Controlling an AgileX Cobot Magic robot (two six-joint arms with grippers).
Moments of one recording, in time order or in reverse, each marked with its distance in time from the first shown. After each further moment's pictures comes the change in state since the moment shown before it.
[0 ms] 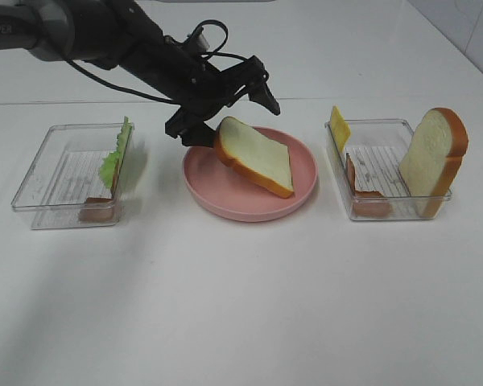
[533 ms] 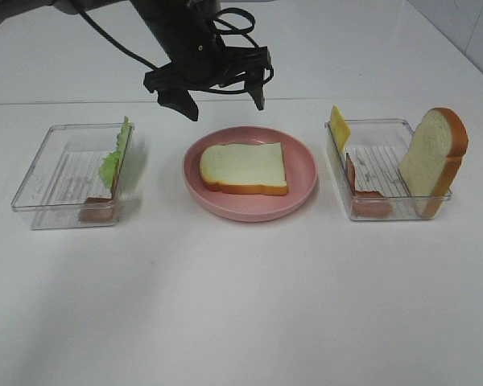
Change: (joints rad) left arm -0.089 0.000 -0.291 0.615 0.299 -0.329; right arm 0.000 0.000 0.000 0.000 0.000 0.000
